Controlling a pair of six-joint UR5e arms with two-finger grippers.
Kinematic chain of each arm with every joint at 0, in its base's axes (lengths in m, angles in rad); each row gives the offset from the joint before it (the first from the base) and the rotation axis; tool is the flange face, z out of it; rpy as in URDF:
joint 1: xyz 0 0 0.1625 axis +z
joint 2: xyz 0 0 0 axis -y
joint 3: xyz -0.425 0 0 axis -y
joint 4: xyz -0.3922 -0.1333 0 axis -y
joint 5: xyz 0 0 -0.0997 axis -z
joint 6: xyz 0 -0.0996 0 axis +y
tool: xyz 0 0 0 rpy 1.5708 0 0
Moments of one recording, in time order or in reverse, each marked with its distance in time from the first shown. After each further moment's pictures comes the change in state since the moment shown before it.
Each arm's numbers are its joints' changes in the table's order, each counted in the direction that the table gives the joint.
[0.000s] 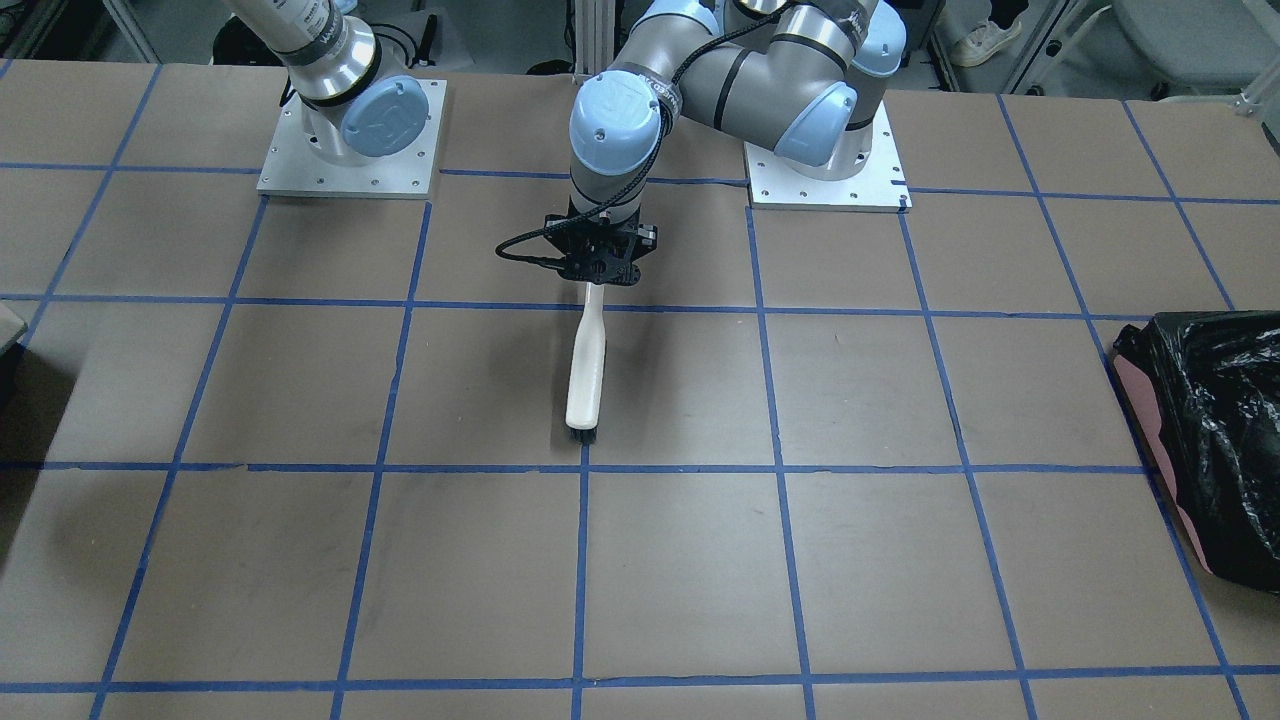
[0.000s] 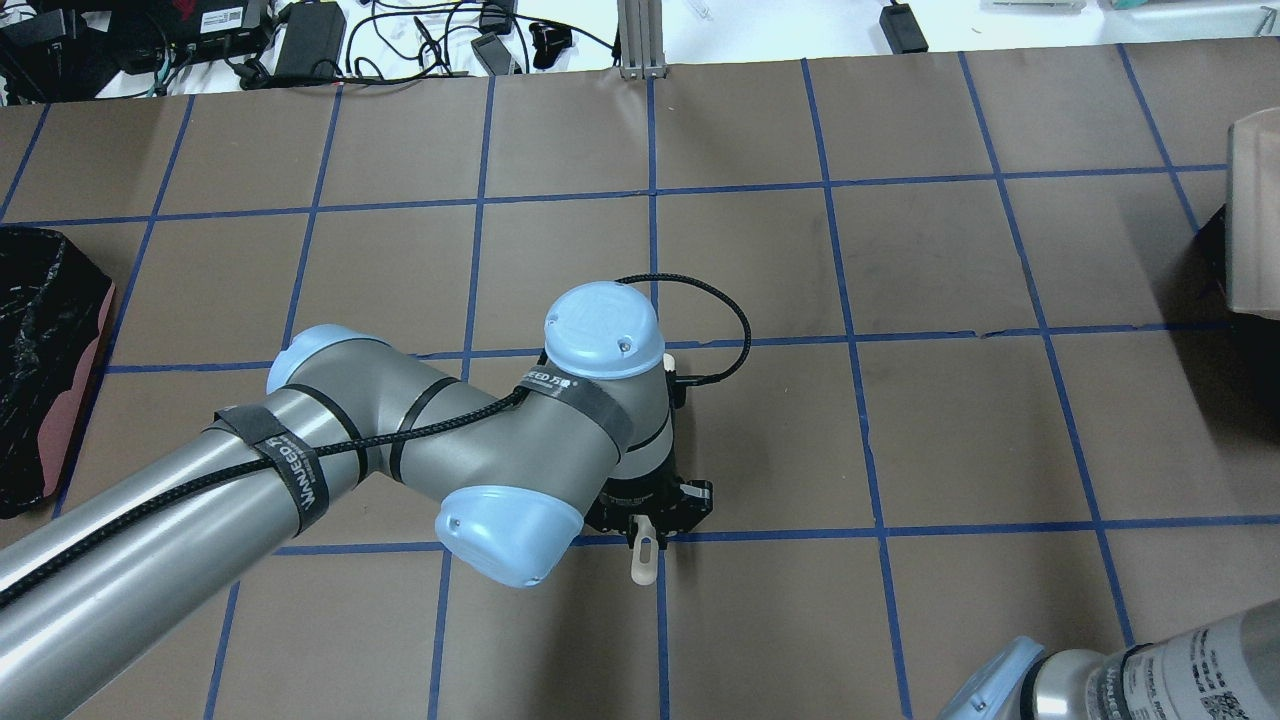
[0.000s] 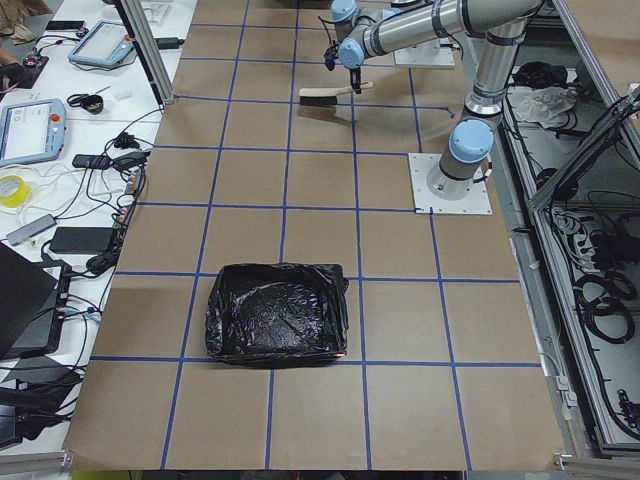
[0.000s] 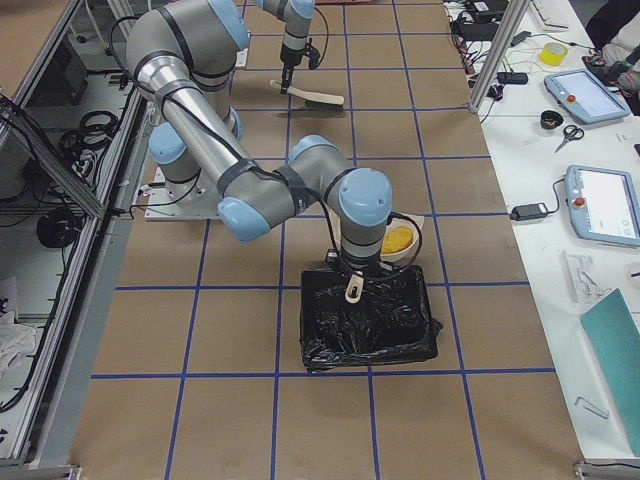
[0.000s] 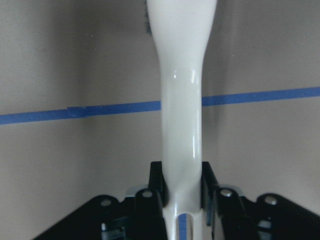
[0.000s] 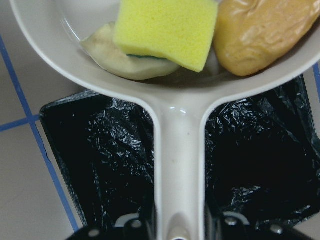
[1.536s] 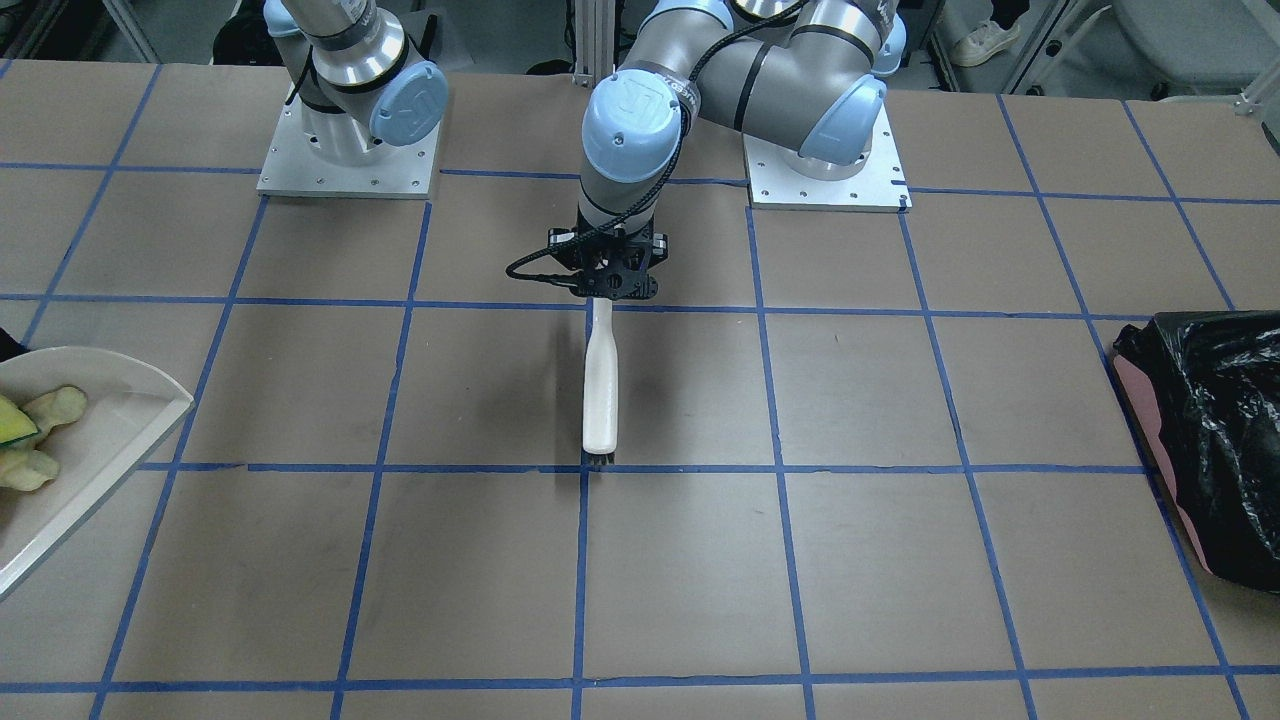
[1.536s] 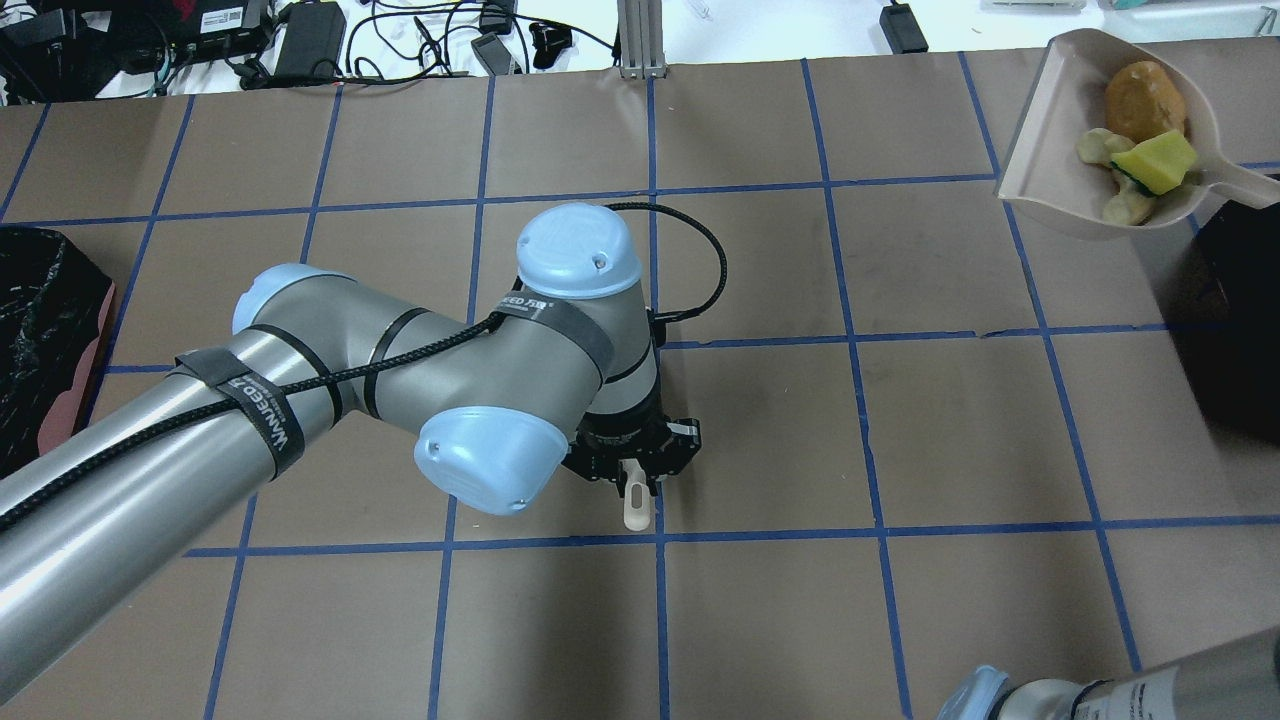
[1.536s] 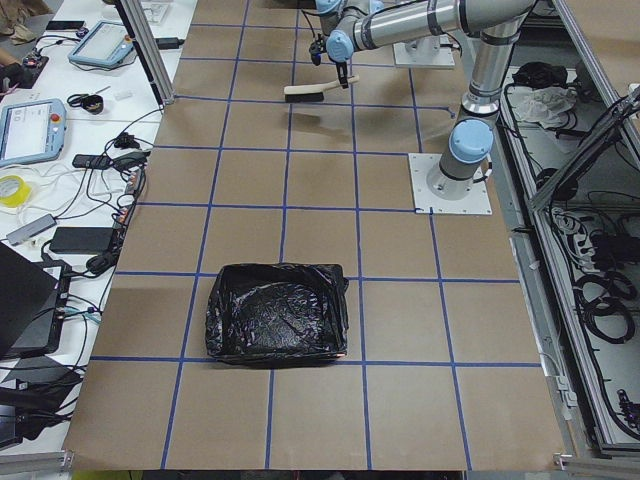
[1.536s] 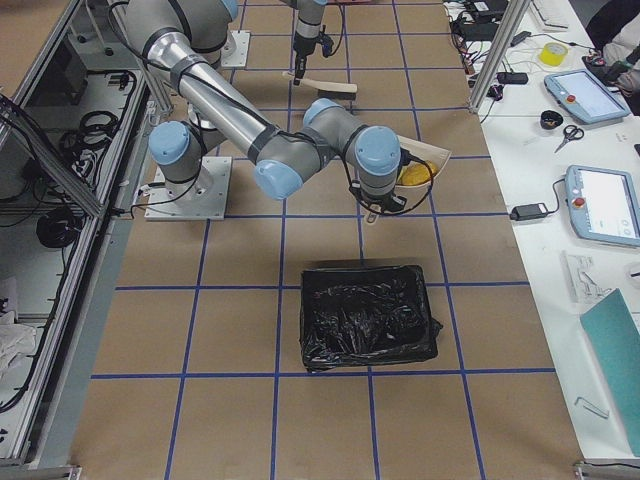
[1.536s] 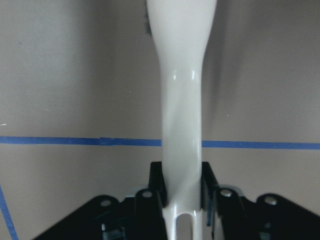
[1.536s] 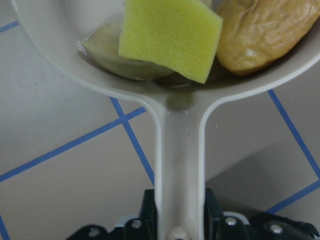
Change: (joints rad) left arm 0.044 -0.004 0.095 -0.072 0.002 0.019; right arm 0.207 -0.112 0.214 0.005 0.240 -0.375
